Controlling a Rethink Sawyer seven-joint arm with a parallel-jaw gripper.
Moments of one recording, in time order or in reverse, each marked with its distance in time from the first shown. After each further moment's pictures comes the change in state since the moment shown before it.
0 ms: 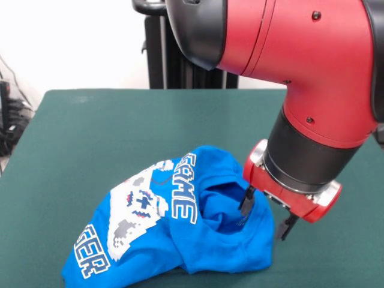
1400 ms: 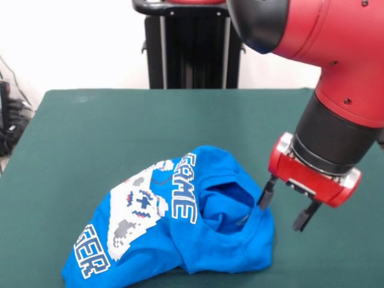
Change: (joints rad) arm 0.107 -0.125 0.001 0.297 -0.080 -0.288 0.000
